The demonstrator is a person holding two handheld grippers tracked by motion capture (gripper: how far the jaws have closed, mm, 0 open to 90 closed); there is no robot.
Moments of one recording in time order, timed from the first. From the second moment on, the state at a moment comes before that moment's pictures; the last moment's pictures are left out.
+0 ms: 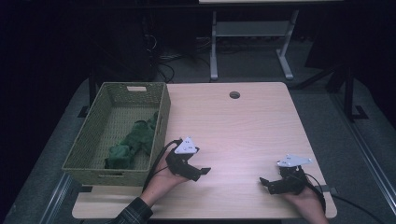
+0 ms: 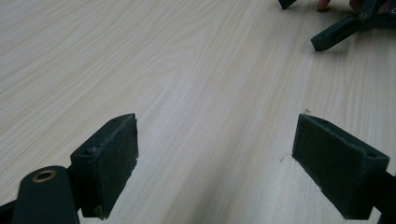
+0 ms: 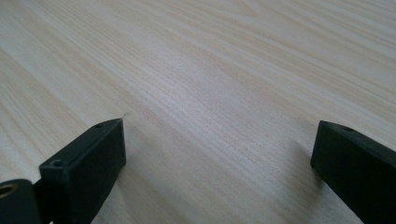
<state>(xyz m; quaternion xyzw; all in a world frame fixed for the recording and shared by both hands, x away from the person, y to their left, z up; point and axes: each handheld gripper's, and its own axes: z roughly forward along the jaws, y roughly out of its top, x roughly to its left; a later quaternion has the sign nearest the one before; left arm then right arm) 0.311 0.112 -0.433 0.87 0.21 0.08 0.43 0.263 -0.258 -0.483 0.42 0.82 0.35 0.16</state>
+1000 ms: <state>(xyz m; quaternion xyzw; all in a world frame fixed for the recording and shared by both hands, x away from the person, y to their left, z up) 0.315 0.114 -0.398 0.87 0.20 0.08 0.44 0.263 -0.257 -0.483 0.42 0.82 0.35 0.16</state>
